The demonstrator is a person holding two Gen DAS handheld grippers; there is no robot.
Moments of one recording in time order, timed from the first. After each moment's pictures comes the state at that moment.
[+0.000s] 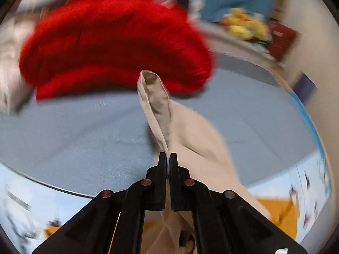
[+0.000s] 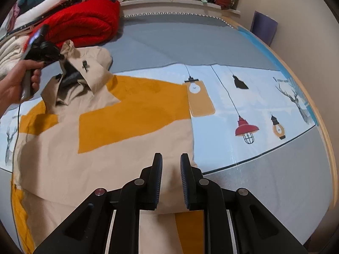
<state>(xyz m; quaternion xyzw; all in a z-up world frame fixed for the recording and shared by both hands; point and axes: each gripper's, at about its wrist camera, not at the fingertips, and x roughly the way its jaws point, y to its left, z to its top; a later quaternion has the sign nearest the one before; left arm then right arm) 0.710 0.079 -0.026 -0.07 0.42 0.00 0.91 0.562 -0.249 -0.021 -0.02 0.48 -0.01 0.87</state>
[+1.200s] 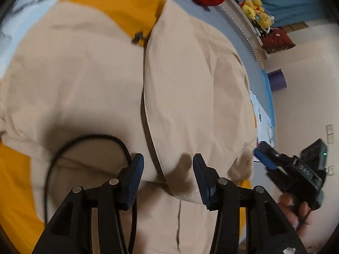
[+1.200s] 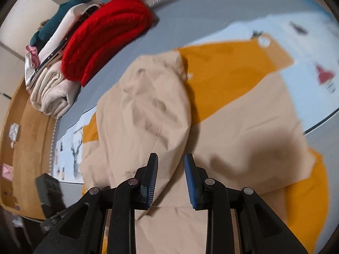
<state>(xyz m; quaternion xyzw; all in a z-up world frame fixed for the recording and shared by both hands) 0.403 0.074 -0.142 -0.37 0.55 -0.07 0.75 0.570 -0.198 -0.088 0.22 0.55 0.16 0.79</state>
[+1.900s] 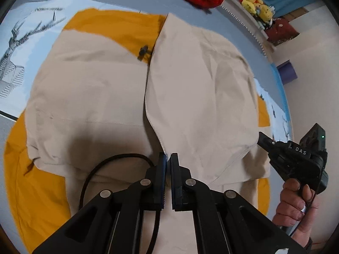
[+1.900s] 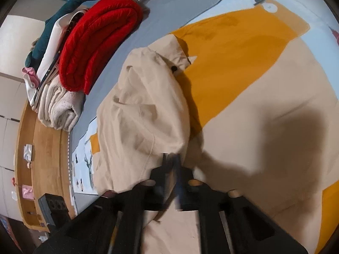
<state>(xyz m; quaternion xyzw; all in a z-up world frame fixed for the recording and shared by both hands) 0.412 0.086 -0.124 -0.29 0.56 -0.04 0.77 0.592 -0.189 -0.125 0.29 0.56 0.16 0.76</state>
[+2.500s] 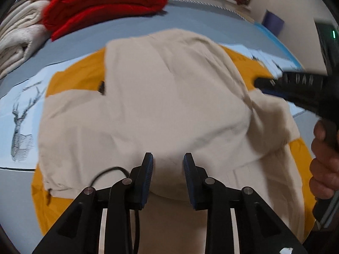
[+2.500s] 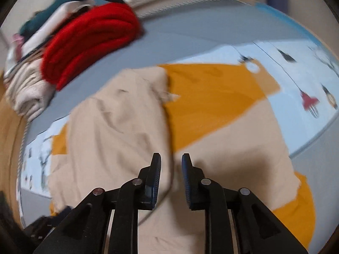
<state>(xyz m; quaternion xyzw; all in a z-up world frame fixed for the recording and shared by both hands) 0.413 -0.010 -0.100 -0.03 0.53 -0.05 0.84 0.579 -0.161 -0.085 0.13 0.50 0.11 0.85</state>
